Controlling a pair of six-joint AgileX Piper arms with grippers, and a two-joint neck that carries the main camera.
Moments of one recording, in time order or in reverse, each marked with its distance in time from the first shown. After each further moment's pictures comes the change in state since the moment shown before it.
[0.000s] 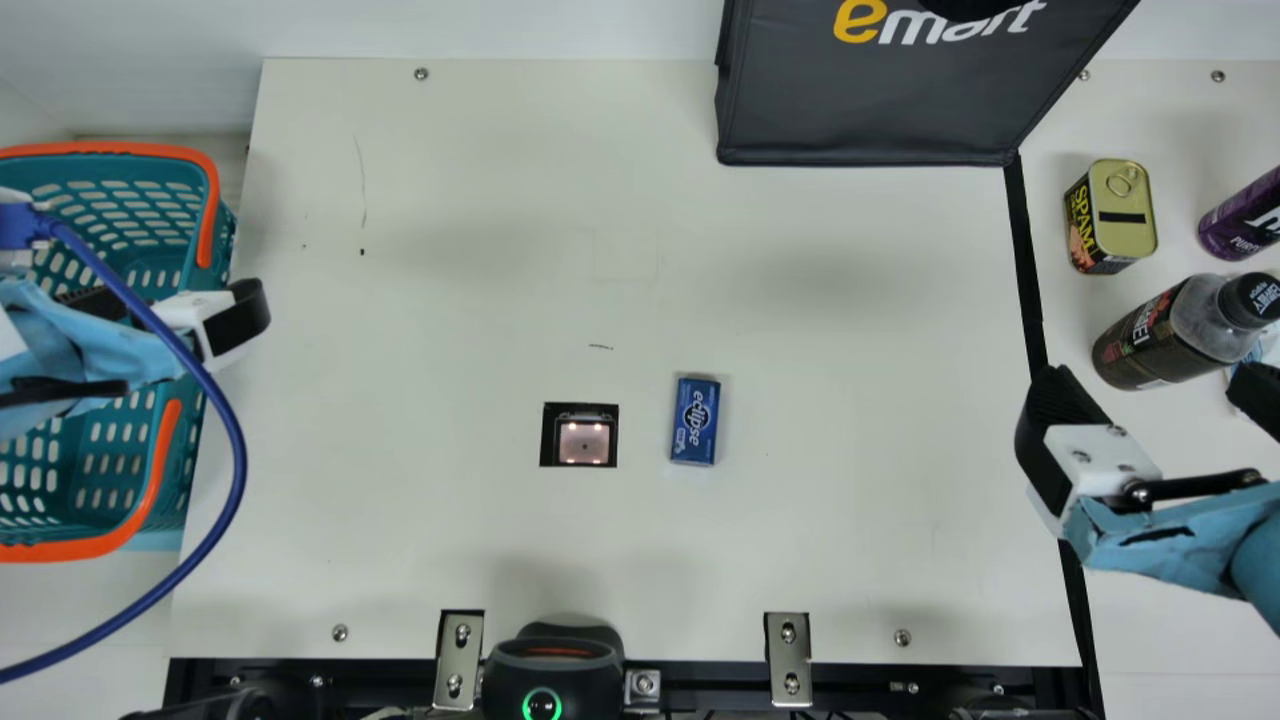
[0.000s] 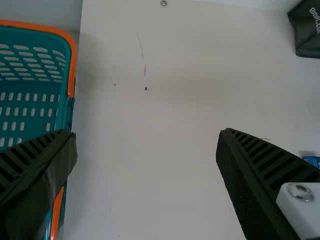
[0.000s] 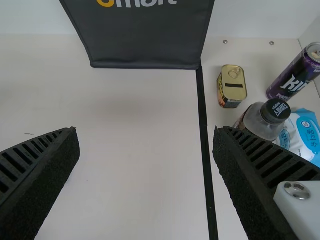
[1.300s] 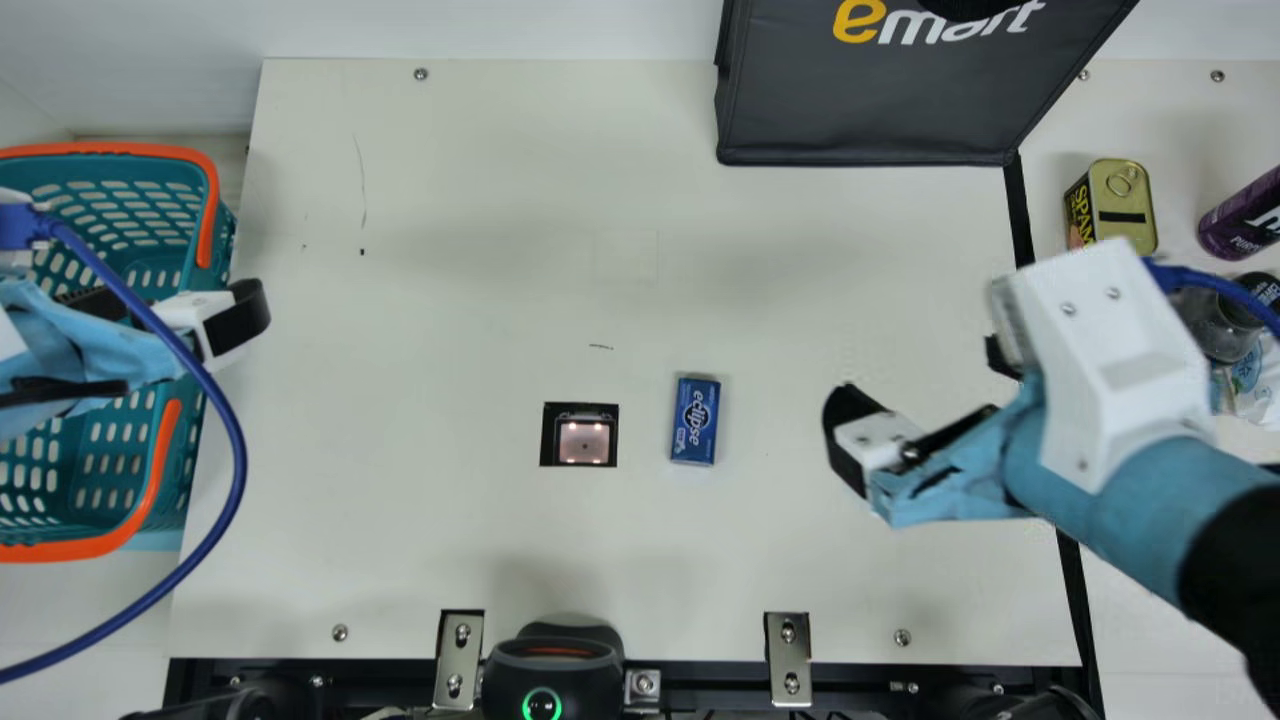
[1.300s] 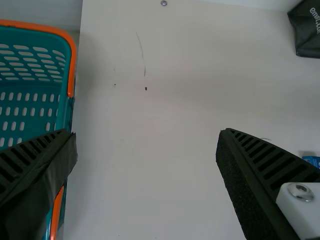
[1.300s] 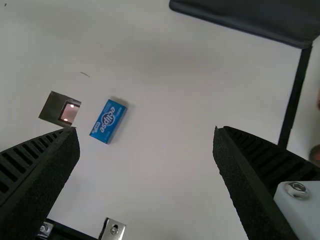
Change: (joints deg) left arm 0.0 0.0 0.0 0.0 0.0 0.0; right arm 26.3 15.1 0.7 -2.6 -1.3 8.5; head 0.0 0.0
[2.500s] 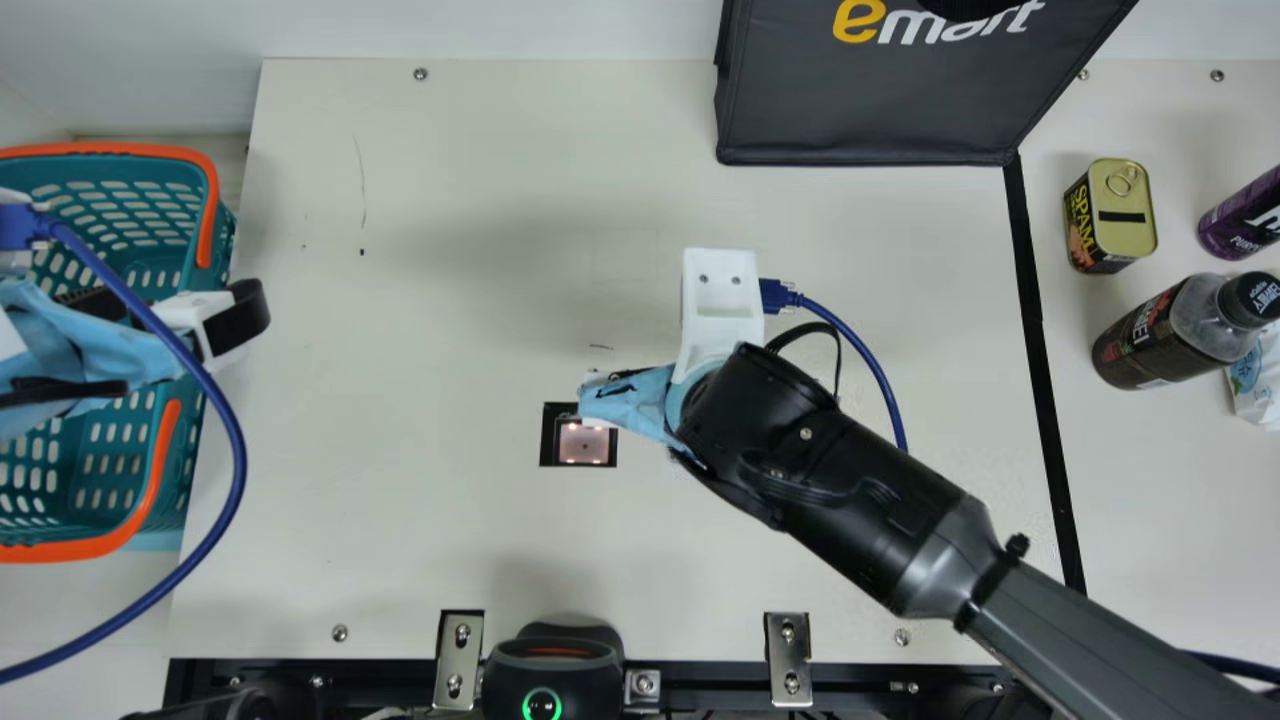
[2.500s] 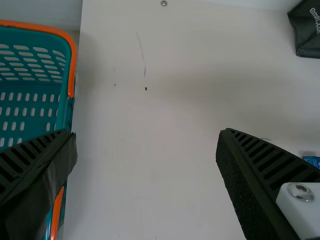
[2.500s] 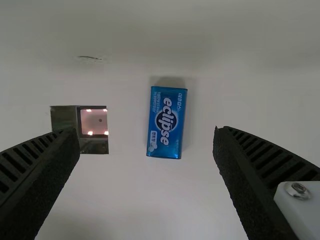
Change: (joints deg) left arm 0.0 0.0 0.0 0.0 0.0 0.0; right arm 22.1 30.8 -0.3 -9.9 -9.0 48.4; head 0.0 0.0
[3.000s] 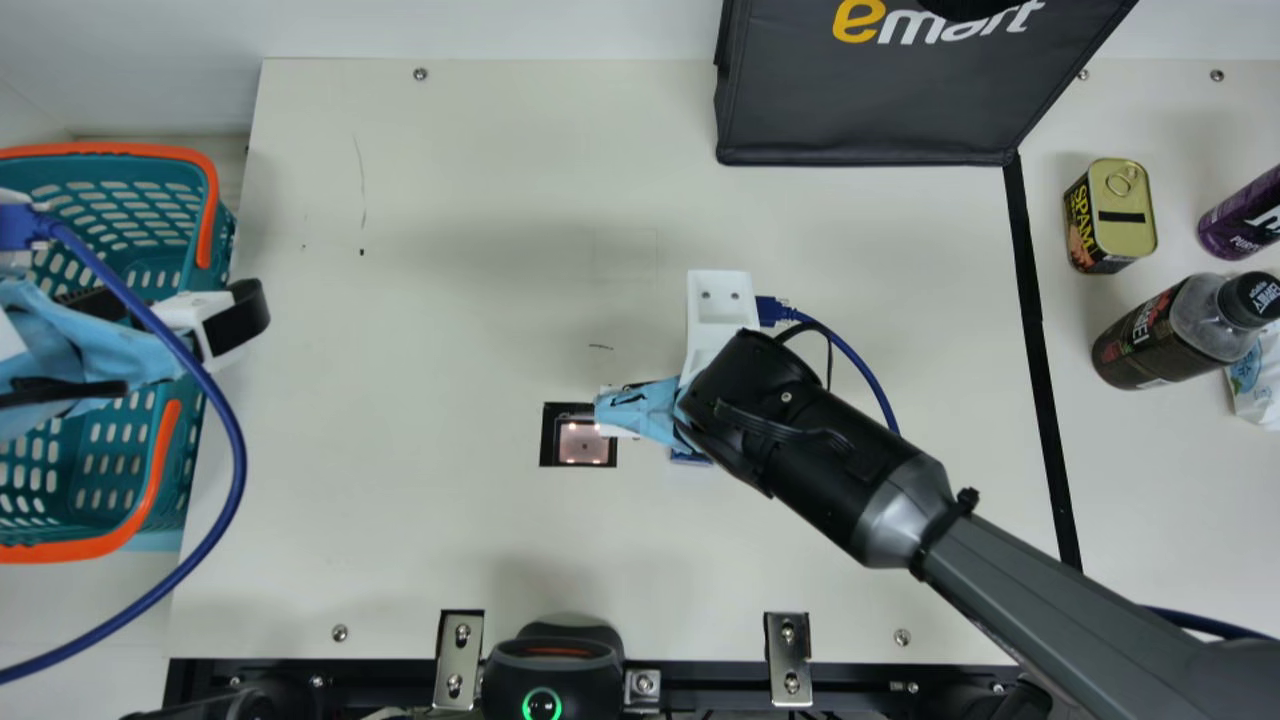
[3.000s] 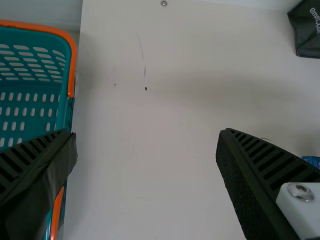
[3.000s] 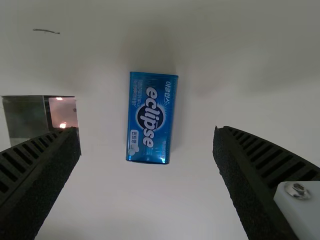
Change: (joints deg) left arm 0.0 0.0 0.0 0.0 0.0 0.0; right arm -3.5 4.0 4.3 4.2 -4.1 -5.3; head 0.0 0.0
